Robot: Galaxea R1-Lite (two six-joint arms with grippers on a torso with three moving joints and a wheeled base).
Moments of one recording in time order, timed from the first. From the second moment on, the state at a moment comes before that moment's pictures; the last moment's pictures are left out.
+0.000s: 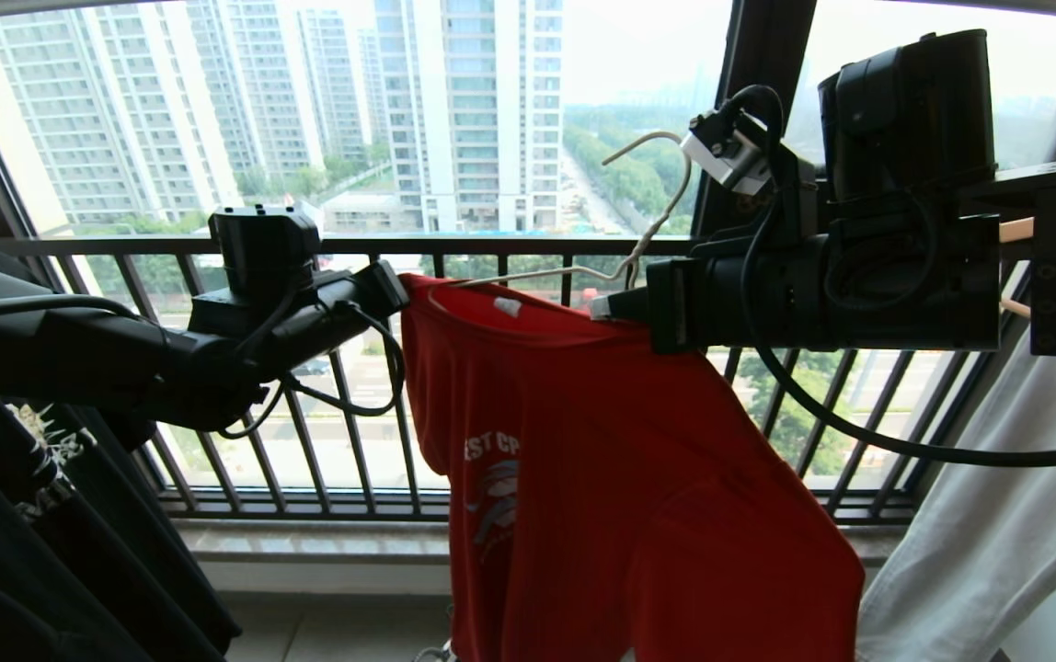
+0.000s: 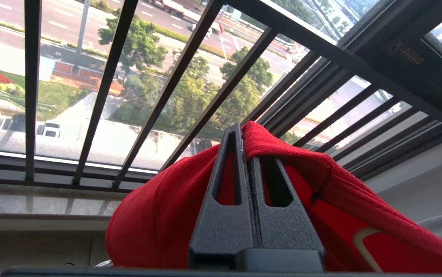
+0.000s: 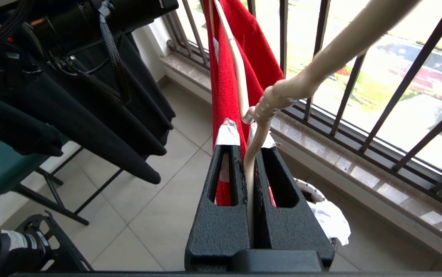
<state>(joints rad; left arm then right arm) -0.27 1.94 -1.23 -0.64 -0.04 -0.55 0.63 1.68 -1.44 0.08 0.13 0.19</state>
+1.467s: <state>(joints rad) -0.22 1.89 -1.18 -0.64 -0.37 -0.78 0.72 1.65 -1.38 0.08 0.16 0.16</state>
